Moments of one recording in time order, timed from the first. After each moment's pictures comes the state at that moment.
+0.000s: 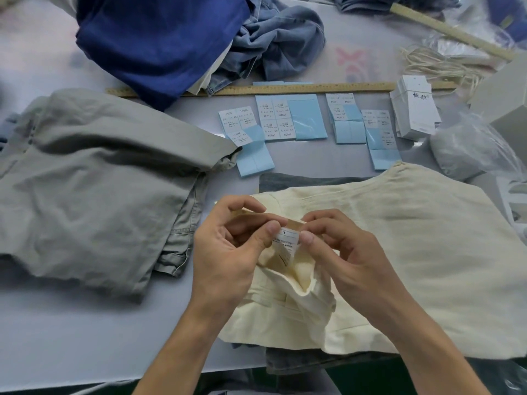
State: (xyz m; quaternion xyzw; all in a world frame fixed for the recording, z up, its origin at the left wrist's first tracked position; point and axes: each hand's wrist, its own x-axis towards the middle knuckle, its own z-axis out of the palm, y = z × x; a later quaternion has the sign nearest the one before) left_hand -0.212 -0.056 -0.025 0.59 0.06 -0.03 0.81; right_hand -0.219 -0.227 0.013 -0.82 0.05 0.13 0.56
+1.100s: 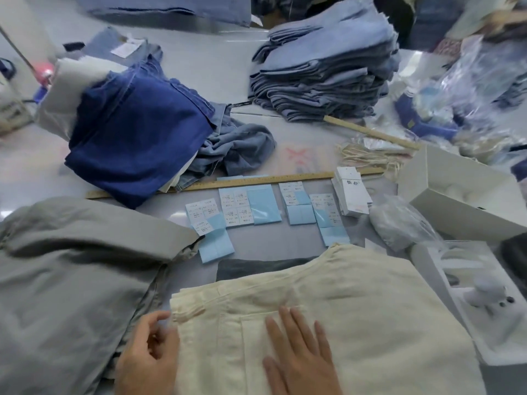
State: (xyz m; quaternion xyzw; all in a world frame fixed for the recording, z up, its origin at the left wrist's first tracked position) left_hand -0.224 -0.026 -0.099 0.83 0.20 0.10 0.51; right_hand -0.259 -0.266 -0.058 -0.99 -0.06 0.01 0.08
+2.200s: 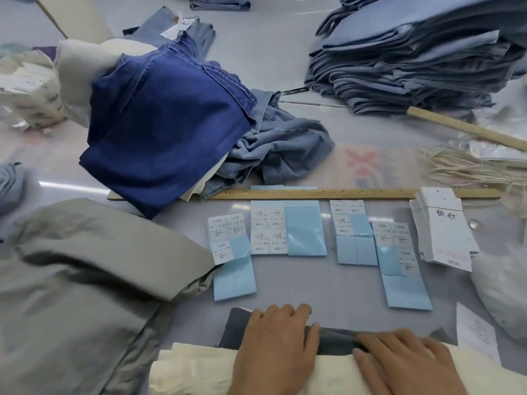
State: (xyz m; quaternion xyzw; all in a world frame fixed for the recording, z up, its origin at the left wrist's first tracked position) left_hand -0.068 -0.192 -0.097 0.95 -0.05 -0.24 0.20; right_hand -0.075 -0.384 -0.049 -0.99 -0.11 0.11 -0.01
